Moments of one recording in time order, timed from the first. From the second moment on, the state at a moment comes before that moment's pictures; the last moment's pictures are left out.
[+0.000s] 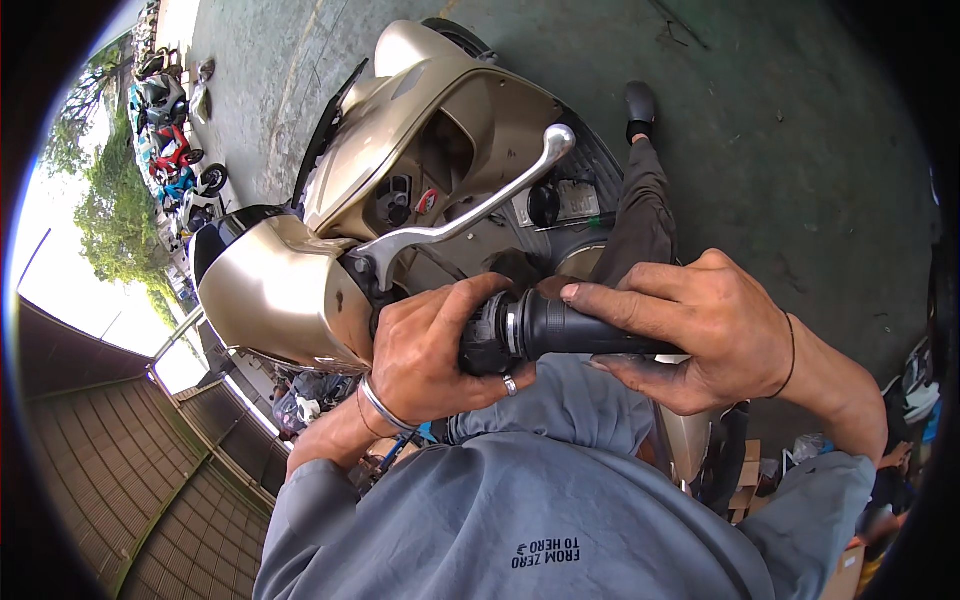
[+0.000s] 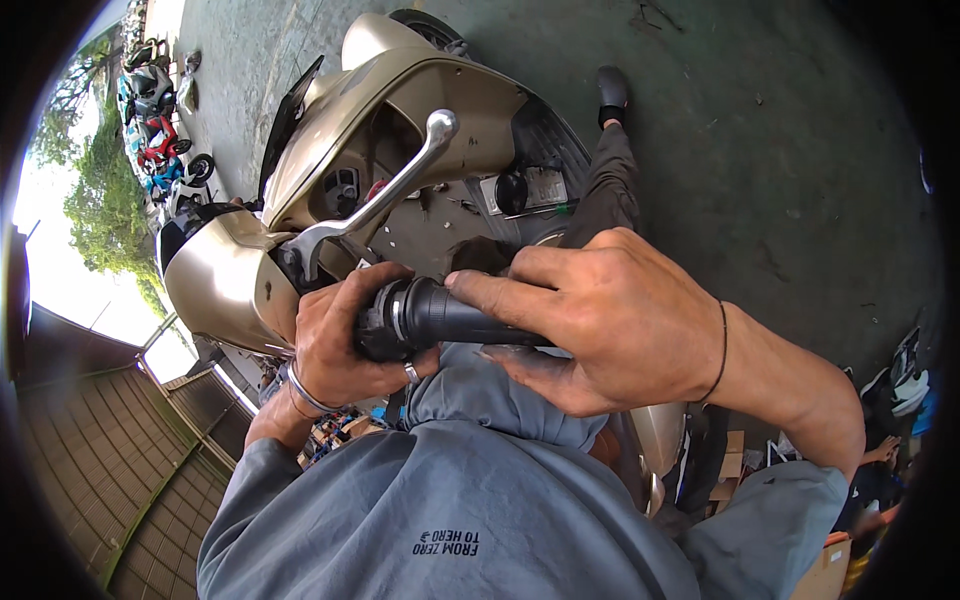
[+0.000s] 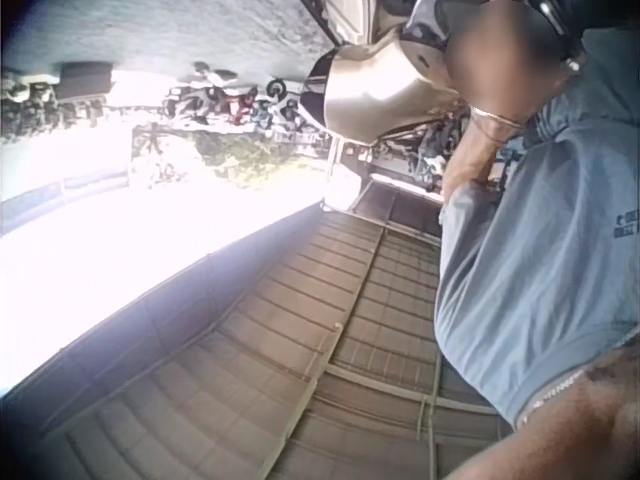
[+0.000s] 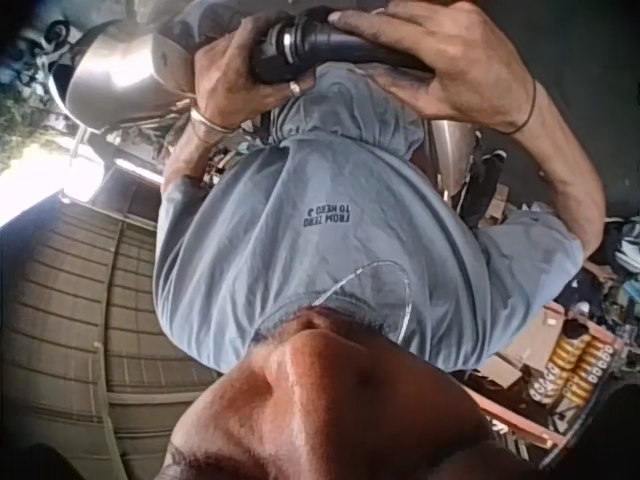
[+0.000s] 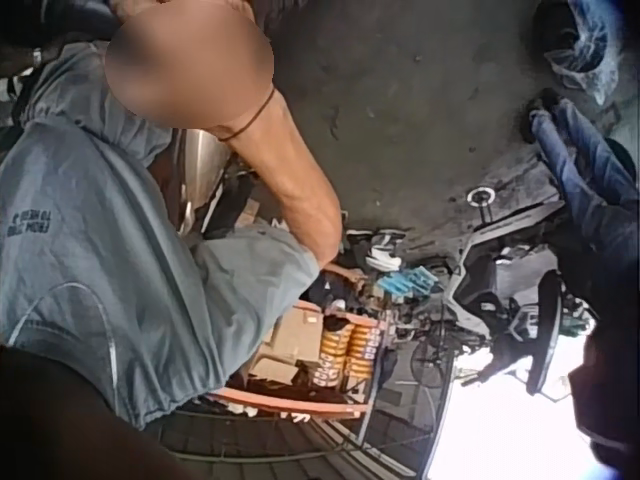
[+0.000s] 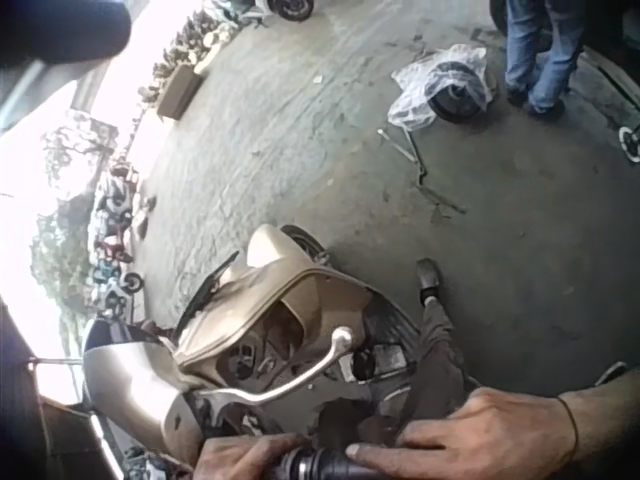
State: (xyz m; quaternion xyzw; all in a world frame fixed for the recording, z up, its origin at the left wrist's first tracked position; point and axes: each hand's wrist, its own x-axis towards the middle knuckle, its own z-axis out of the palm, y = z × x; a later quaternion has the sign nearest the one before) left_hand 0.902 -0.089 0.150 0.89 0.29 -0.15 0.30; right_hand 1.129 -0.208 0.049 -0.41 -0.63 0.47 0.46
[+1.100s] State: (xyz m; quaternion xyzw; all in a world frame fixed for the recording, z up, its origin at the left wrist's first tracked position) left_hand 0.904 -0.087 0.154 0.88 0.30 -0.17 0.33; right_hand 1.128 -0.208 0.055 -0.43 -0.63 0.46 0.46
